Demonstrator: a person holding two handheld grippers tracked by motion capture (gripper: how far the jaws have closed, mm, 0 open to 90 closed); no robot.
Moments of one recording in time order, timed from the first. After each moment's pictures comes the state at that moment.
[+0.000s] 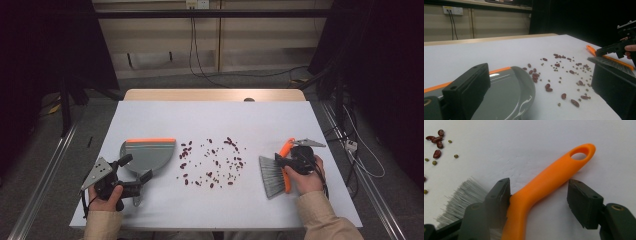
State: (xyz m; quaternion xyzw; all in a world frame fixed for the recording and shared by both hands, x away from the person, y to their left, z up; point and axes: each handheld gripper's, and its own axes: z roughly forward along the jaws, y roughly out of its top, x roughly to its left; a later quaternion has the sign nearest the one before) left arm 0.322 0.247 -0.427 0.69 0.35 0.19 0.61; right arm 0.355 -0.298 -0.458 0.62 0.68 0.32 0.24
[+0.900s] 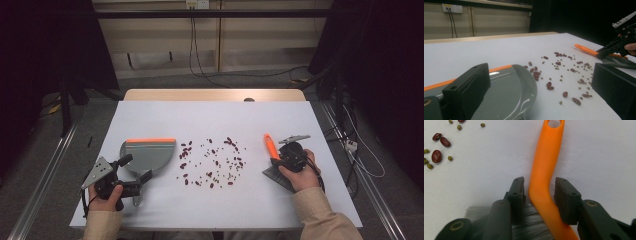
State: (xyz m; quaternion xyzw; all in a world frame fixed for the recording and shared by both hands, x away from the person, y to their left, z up) left arm 0.325 0.249 -0.430 0.69 0.35 0.19 0.60; right arm 0.366 -0.279 -0.444 0.55 0.78 0.24 0.18
